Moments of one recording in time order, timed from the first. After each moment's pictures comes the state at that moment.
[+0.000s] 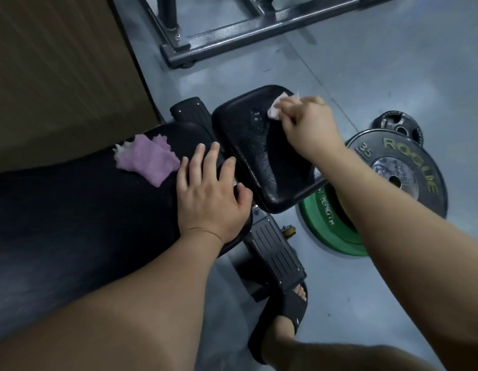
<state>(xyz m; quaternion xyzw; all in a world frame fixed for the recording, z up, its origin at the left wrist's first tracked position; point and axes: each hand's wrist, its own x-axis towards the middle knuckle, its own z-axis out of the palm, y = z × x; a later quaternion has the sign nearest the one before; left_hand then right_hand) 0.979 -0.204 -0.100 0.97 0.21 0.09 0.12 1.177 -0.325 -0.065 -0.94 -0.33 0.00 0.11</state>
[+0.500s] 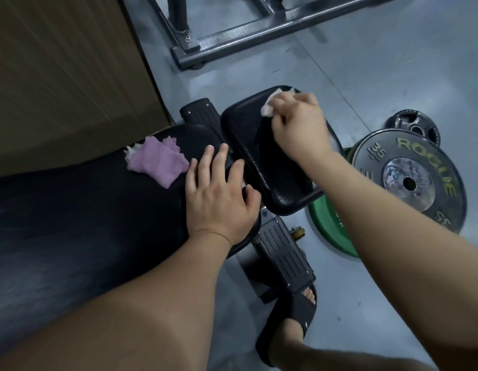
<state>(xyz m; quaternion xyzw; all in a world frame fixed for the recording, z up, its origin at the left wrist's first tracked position) 0.980 -0.205 -0.100 0.97 0.21 0.09 0.12 1.164 -0.295 -0.075 -0.93 -0.32 -0.05 0.19</state>
